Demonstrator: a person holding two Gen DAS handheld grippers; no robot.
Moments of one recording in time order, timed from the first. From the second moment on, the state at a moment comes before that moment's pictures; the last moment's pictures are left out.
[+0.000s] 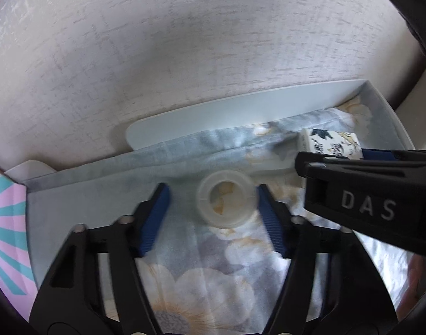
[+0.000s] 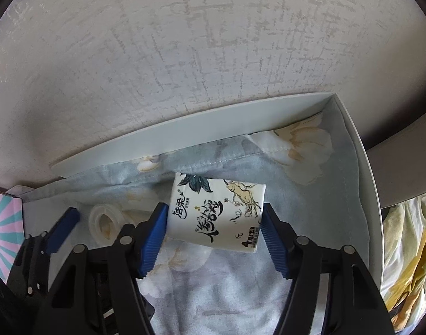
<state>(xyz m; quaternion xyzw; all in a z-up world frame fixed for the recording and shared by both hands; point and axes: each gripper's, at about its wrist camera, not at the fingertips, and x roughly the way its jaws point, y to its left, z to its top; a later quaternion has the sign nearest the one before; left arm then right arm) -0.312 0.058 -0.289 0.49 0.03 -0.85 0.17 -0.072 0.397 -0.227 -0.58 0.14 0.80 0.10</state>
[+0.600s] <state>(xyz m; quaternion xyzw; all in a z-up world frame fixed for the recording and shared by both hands) -0.283 0.060 -0.212 0.45 0.06 -0.88 0.15 0.007 0.417 -0.170 -0.54 0.15 0.82 0.11</state>
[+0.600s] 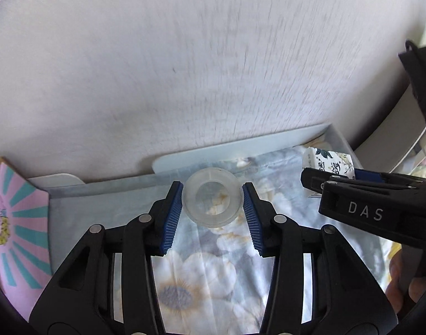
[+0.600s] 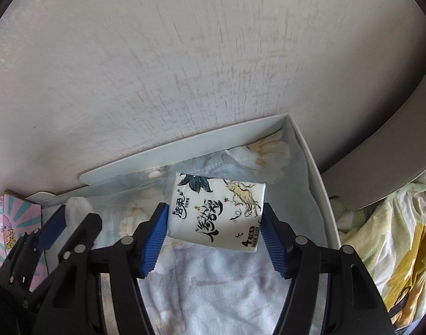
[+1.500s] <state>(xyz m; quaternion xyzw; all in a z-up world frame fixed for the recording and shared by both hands) -0.053 -0.070 -0.059 0.42 0.09 -0.85 0.31 -0.063 0.156 -0.036 -0.47 0.04 0.87 -0.14</state>
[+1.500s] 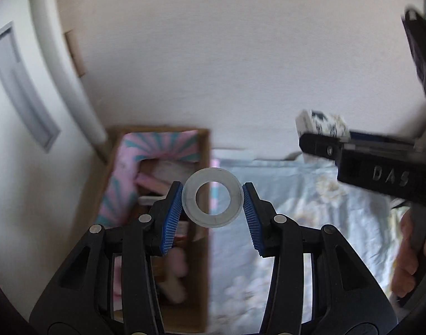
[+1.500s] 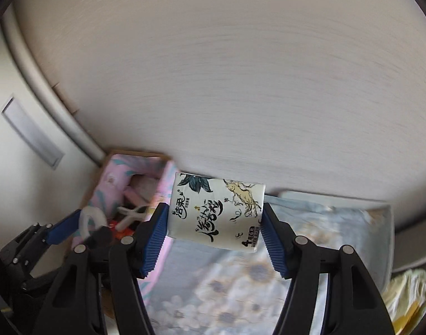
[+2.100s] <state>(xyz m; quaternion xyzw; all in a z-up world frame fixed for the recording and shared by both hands) 0.013 -0.123 -0.144 0.50 0.18 -0.78 0.34 -0.092 -0.005 -0.105 -0.54 -0.04 0.81 -0.24</state>
